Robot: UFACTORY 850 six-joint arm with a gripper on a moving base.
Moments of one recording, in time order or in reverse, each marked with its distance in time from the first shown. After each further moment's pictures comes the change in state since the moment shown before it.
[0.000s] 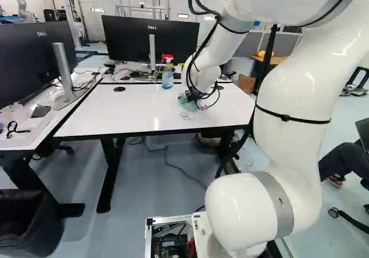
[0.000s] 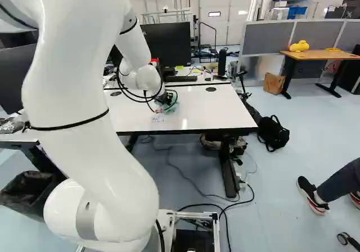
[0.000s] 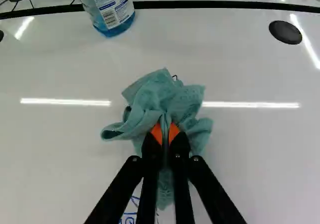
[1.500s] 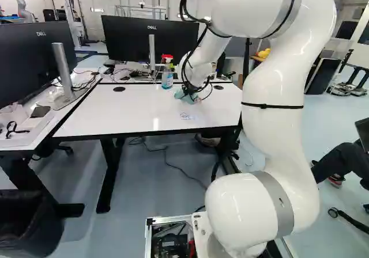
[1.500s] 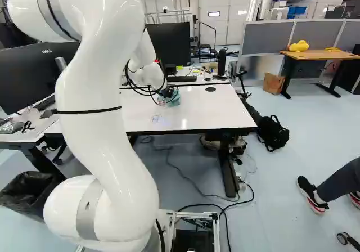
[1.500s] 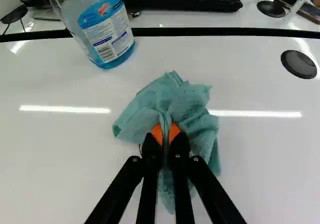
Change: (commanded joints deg) arm 2.4 -10.5 -13.0 0.0 0.0 0.0
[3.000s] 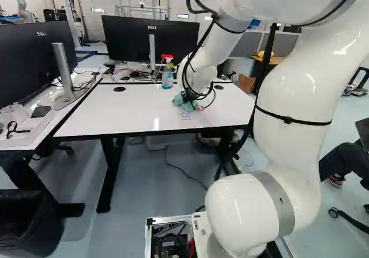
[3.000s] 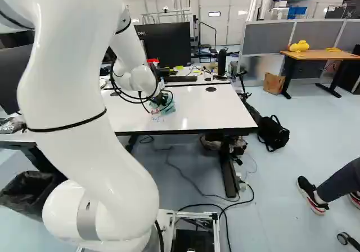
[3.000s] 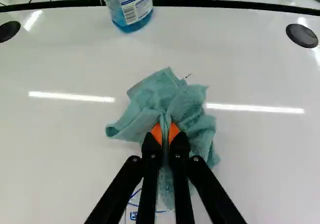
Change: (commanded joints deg) arm 0.5 11.8 14.4 0.0 0.0 0.0
